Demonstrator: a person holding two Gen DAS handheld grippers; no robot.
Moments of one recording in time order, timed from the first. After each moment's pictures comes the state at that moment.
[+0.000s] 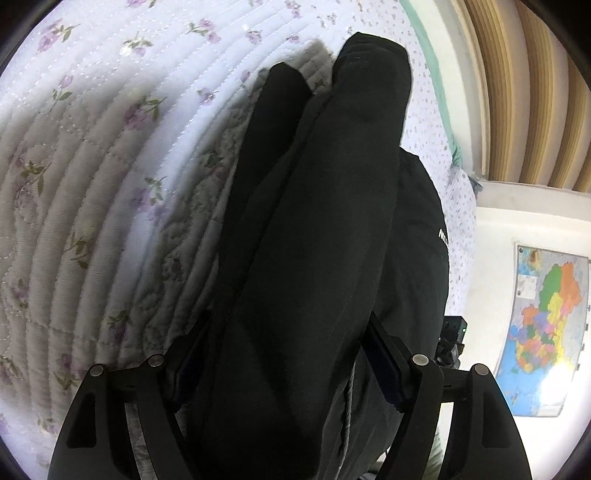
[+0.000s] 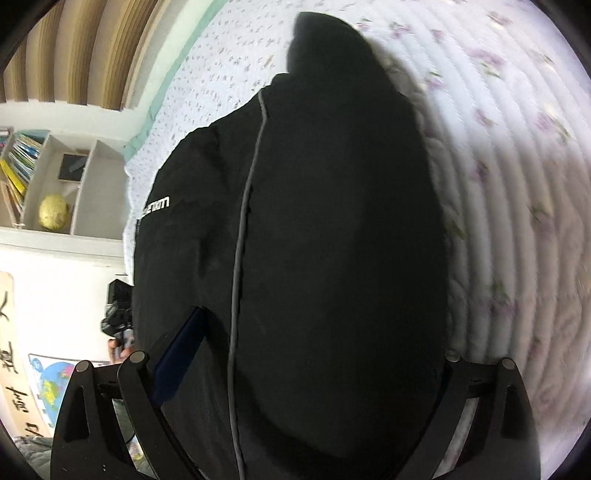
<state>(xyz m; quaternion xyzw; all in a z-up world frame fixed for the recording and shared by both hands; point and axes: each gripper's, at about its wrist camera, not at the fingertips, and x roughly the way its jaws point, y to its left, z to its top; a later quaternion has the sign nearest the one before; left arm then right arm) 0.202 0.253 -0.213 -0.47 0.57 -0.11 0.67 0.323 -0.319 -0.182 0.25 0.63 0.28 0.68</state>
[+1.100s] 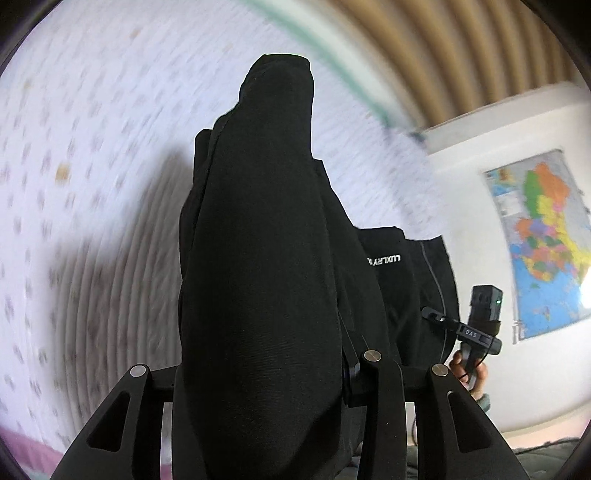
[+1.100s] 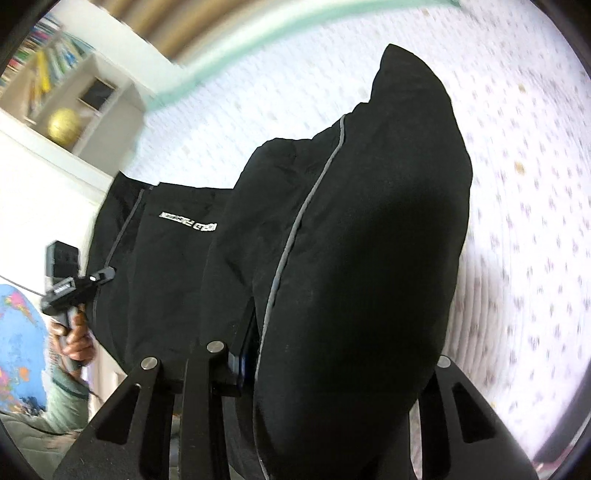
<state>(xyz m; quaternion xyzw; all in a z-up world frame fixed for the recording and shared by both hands) 0.066 0.182 -0.062 -0.36 0.52 -0.14 0.76 0.162 -0.300 -0.028 0.09 0.60 0.26 0.75</state>
